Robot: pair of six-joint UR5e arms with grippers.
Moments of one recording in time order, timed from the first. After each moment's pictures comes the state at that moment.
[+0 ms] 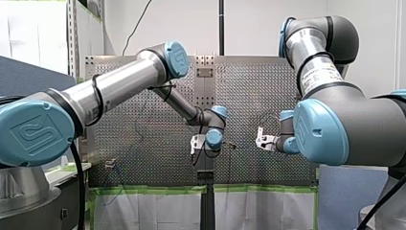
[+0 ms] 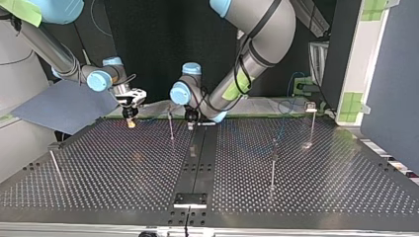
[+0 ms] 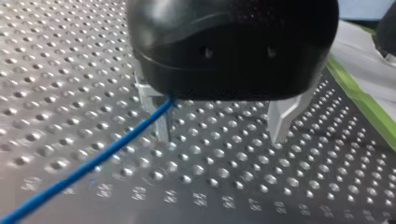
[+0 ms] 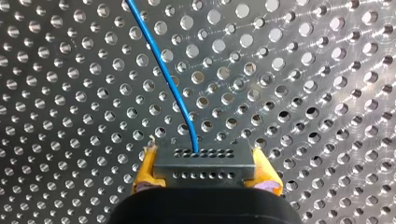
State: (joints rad) left arm -0.64 -2.62 -1.04 -2.94 -2.07 -1.66; right arm 1.74 -0.71 1.55 -0.73 1.21 1.74
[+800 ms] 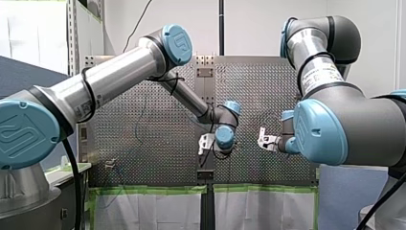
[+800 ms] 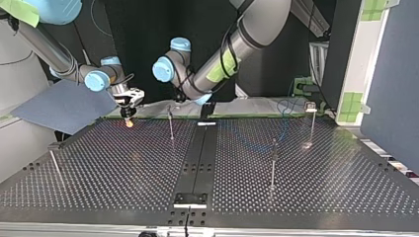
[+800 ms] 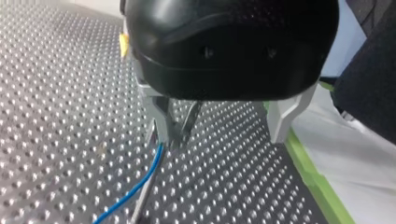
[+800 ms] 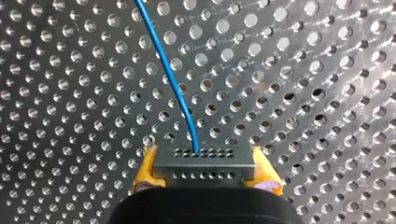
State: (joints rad) left arm -0.78 -2.55 -1.15 -2.98 -2.13 -1.69; right arm 1.73 -0.71 1.55 -0.71 1.20 1.74
